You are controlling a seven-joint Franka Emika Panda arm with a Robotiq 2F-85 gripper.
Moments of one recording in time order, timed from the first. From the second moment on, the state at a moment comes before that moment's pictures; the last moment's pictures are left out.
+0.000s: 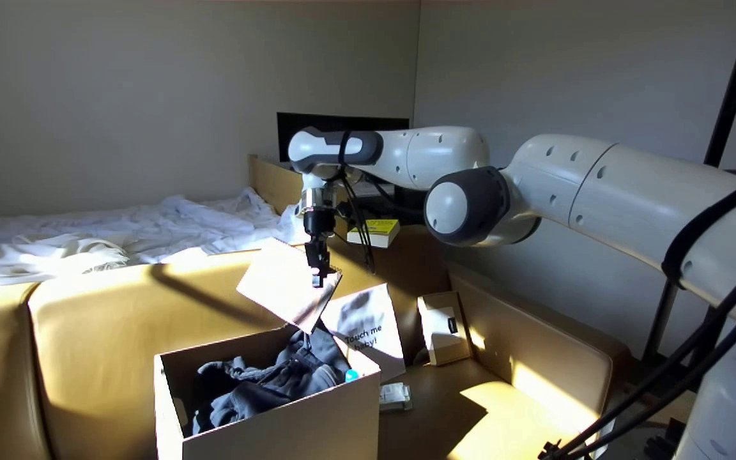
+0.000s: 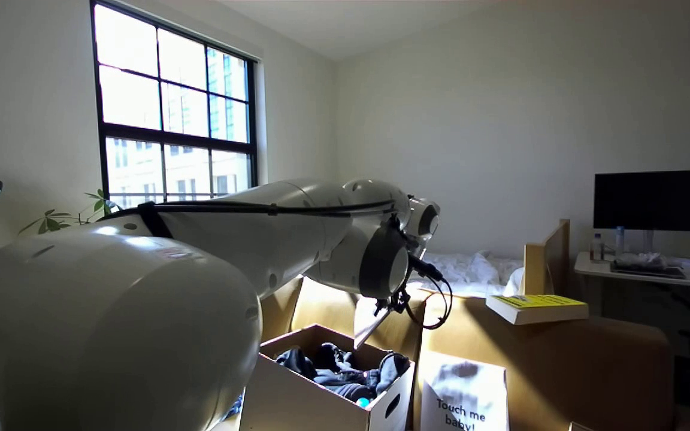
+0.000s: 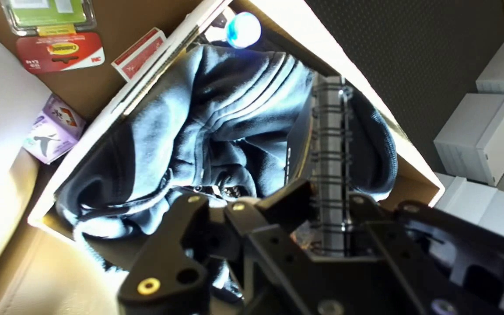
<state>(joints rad) 0.09 1.34 0.19 -0.35 0.17 1.25 -0.66</state>
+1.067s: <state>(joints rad) -0.27 1.47 0.29 -0.35 0.35 1.35 -0.67</state>
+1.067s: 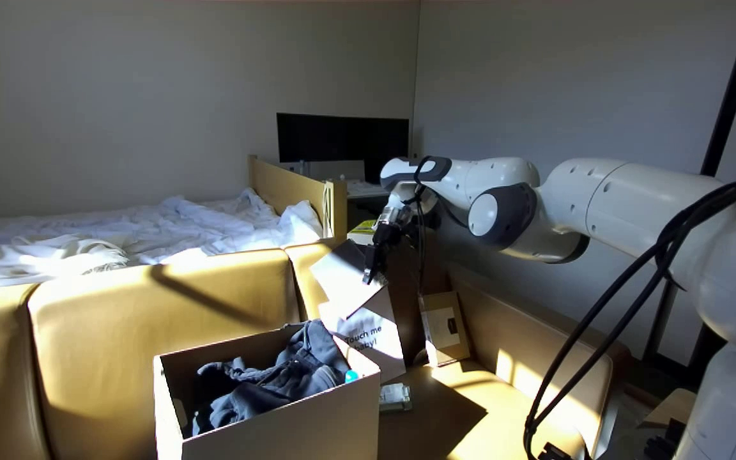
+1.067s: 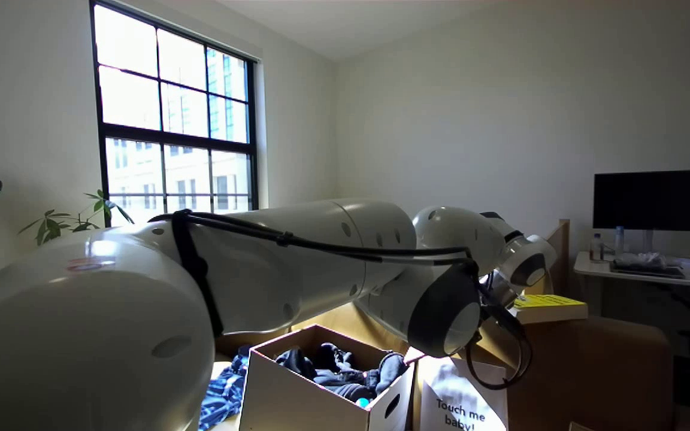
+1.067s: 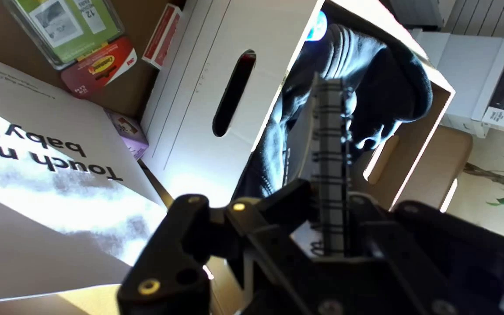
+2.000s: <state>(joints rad) -0.26 1.48 0.27 -0.36 0.33 1.67 -0.88</state>
